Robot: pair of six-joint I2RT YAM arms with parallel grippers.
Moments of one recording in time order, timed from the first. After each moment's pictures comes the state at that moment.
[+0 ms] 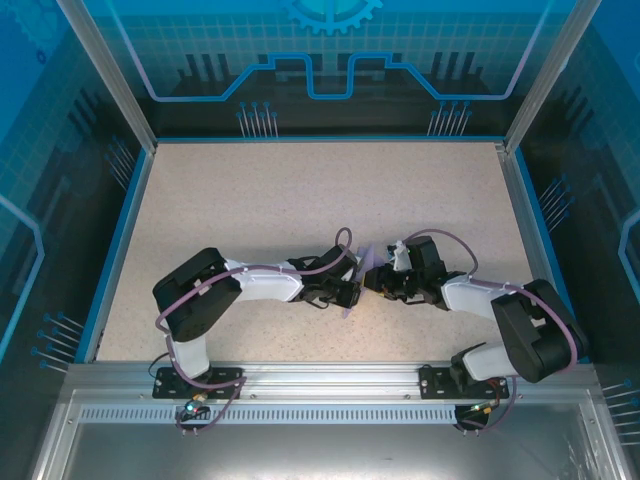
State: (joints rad) left arm -0.91 1.83 0.96 -0.12 0.16 -0.59; right arm 0.38 1.40 0.43 0.12 -0.64 0.79
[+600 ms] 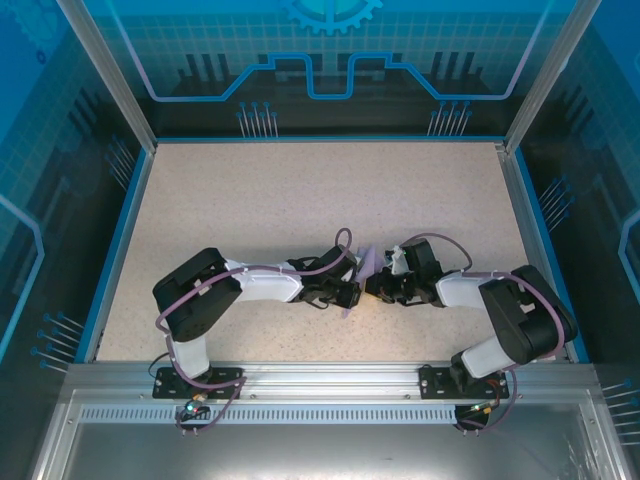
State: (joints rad) left arm -0.91 1.83 0.96 -0.11 0.16 -0.59; right arm 0.38 1.50 0.44 0.13 -0.64 0.79
